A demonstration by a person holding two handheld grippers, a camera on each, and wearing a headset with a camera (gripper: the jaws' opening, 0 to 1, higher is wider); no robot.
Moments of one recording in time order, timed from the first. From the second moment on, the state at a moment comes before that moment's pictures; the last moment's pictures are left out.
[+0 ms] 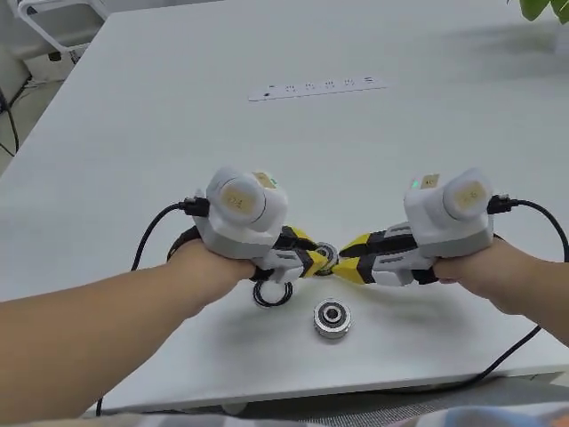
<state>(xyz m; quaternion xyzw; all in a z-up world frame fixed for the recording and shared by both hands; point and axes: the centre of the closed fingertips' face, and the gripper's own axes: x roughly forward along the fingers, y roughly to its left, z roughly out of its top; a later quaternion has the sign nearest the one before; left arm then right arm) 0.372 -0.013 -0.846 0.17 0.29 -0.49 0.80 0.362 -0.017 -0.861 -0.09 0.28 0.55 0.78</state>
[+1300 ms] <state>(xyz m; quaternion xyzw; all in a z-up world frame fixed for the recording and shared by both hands) 0.370 -0.014 -0.848 0.20 0.29 -0.47 0.81 0.367 -0.026 -0.847 0.10 0.33 0.48 0.81</state>
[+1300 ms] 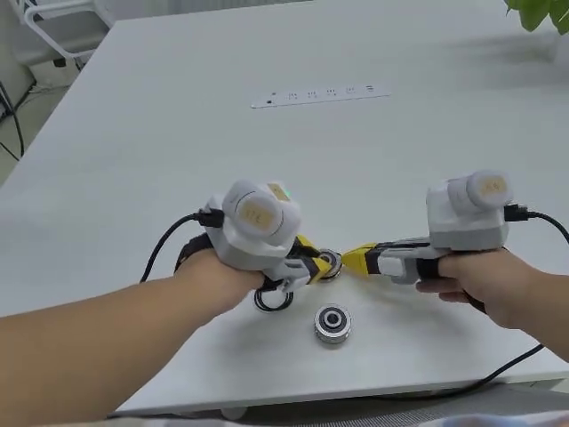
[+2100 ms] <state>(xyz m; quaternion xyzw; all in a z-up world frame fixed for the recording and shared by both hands) 0.370 -0.014 -0.848 0.20 0.29 -0.47 0.81 0.363 -0.018 -0.841 0.11 0.33 0.48 0.80</state>
